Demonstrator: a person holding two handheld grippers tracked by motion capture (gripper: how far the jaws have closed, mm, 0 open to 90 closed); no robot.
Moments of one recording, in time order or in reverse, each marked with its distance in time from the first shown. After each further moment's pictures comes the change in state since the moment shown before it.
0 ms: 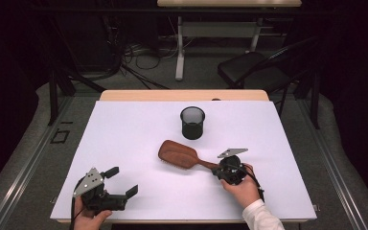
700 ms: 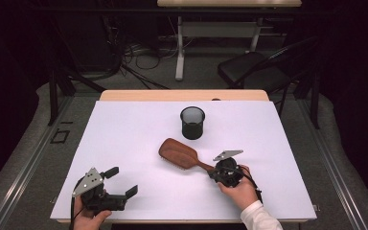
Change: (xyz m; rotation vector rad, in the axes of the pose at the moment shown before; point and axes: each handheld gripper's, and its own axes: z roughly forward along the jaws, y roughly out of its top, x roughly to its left) left arm -0.001 0.001 -0.001 -0.002 -0.003 -0.010; right arm 0.012 0.001 0.001 0.039 0.026 -0.041
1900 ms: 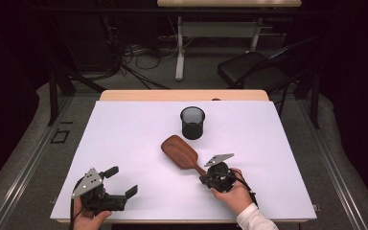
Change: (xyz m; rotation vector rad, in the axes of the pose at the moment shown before) left arm -0.001 0.001 -0.001 -0.021 0.002 0.017; right arm 0.026 0.003 0.004 0.017 0.069 -0.063
